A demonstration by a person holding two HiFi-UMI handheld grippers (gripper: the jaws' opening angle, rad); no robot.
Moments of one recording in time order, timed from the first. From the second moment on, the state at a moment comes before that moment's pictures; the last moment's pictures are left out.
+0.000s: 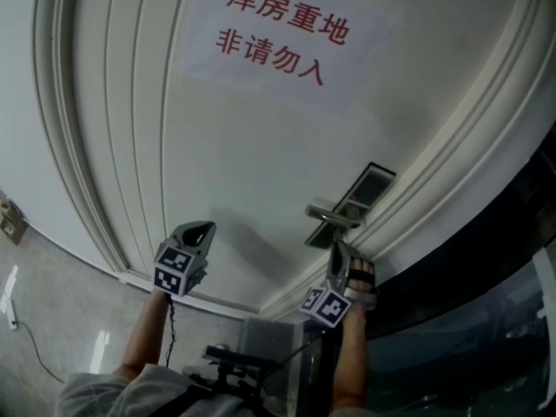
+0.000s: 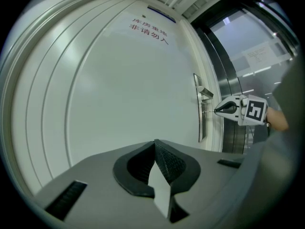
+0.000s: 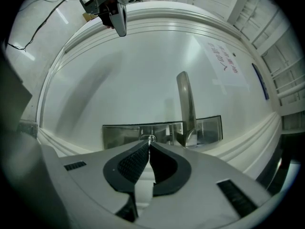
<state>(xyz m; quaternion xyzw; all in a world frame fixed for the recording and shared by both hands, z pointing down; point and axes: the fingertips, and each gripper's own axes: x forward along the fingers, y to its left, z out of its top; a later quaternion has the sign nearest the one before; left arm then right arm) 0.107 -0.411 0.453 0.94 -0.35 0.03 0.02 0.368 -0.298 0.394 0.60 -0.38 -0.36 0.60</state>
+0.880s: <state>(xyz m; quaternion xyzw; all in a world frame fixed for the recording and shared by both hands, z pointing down) 0.087 -0.393 0.459 0.94 -0.34 0.04 0.02 0.348 -0.275 0.392 0.64 -0.39 -0.36 0.56</state>
